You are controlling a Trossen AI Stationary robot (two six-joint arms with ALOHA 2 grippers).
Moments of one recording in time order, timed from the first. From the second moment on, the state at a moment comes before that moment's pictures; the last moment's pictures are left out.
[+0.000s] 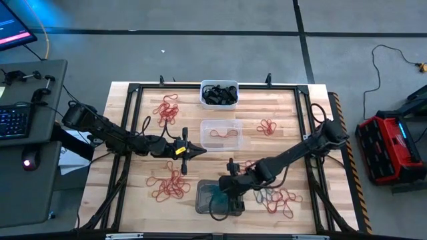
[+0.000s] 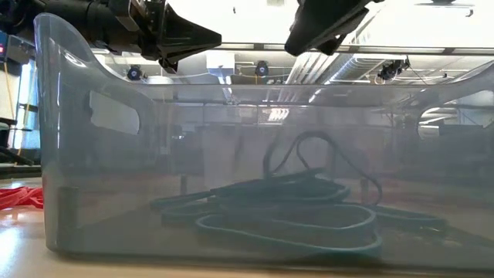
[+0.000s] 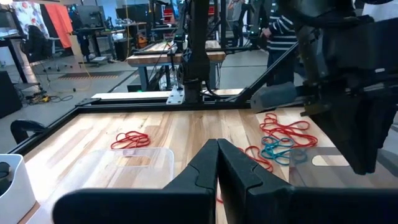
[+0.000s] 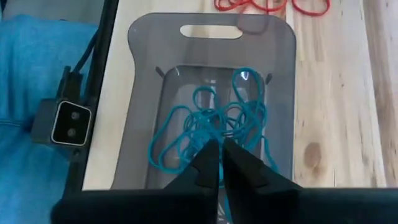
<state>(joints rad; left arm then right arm) -0.26 1.42 0.45 0.91 -0.30 0.03 0.48 1.85 1.41 -0.51 0.09 0.40</state>
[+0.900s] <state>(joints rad) -0.26 1.43 0.45 0.89 -0.30 0.03 0.73 1.73 1.33 -0.97 0.23 0.89</state>
